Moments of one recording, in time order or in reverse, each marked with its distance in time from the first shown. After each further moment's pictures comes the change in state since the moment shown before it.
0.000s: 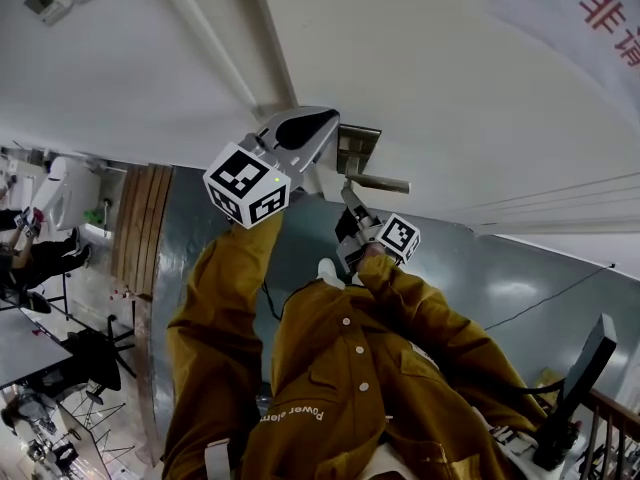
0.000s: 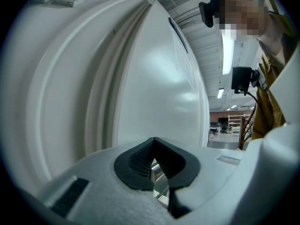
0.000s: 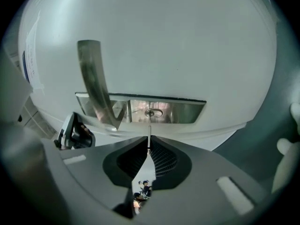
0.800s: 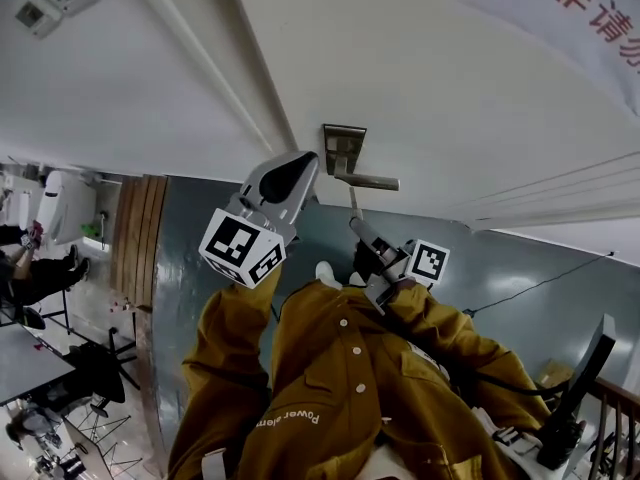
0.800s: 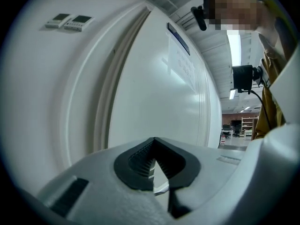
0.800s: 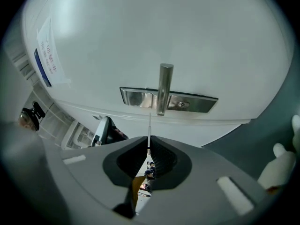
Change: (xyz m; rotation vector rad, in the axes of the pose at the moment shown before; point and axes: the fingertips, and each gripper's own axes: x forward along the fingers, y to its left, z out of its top) left arm -0.038 -0.051 -0.018 -0.044 -0.017 0.148; right arm -0.083 0.090 -0.017 -0.025 0.206 0.092
